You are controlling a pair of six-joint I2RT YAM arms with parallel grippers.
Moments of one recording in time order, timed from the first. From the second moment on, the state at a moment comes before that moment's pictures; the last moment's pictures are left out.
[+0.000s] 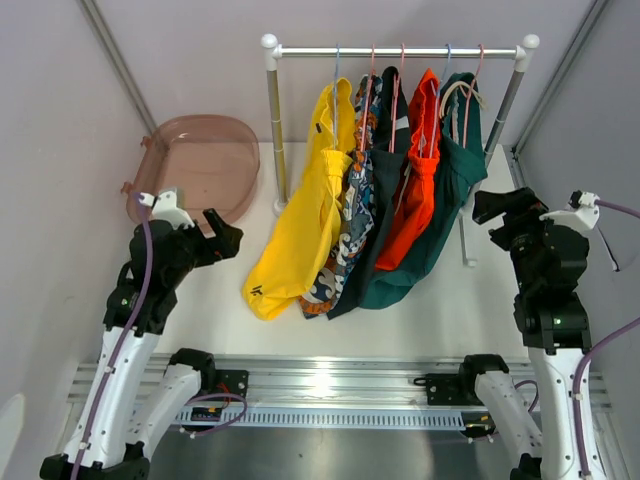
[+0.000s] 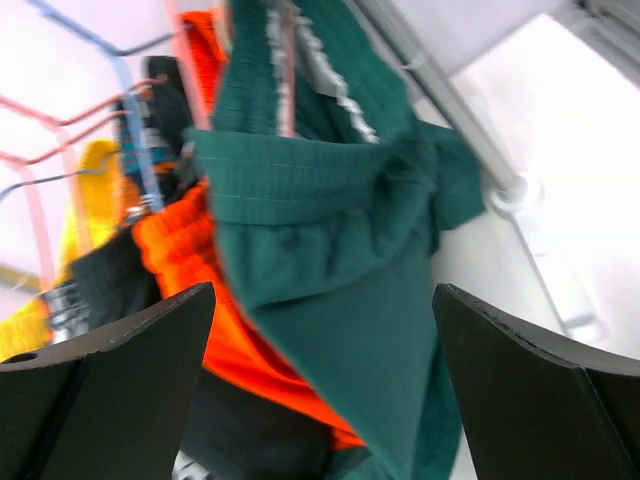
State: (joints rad) left arm -0.17 0.68 0.90 -0.62 0.04 -0.44; right arm 0.03 0.64 0.98 -0.44 0.12 0.68
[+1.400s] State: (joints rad) left arm -0.22 0.60 0.92 -0.58 0.17 -0.39; right arm 0.74 1.91 2.39 -0.62 0.41 0.29
